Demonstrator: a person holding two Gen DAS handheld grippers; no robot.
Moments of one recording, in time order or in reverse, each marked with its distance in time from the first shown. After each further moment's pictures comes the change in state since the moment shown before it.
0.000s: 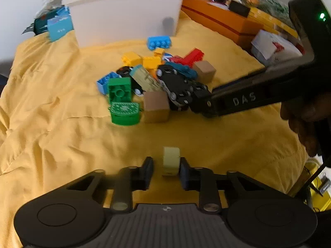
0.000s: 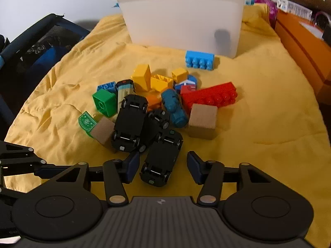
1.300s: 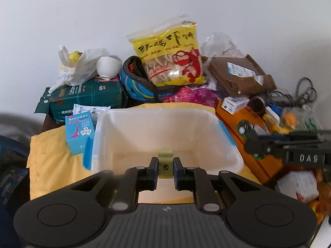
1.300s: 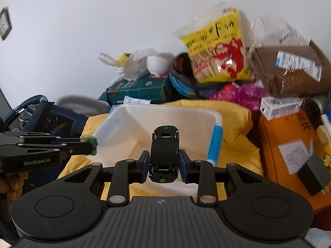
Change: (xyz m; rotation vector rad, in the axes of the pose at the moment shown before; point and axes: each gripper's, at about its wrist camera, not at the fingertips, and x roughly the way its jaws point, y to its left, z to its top) left arm -0.030 0.077 0.279 -0.129 -0.251 0.035; right arm -0.068 -0.084 0.221 0.082 -0.244 0.041
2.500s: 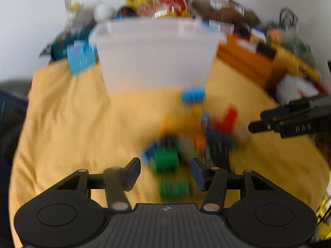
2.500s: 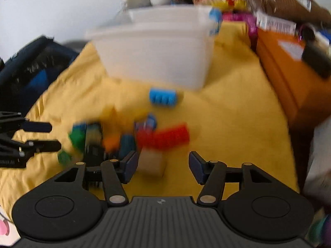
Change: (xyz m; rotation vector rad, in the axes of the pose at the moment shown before) left arm -0.028 -0.005 -0.217 0.116 0.141 0.021; right arm -0.002 0.009 -0.193 -0.075 0.169 -0.047
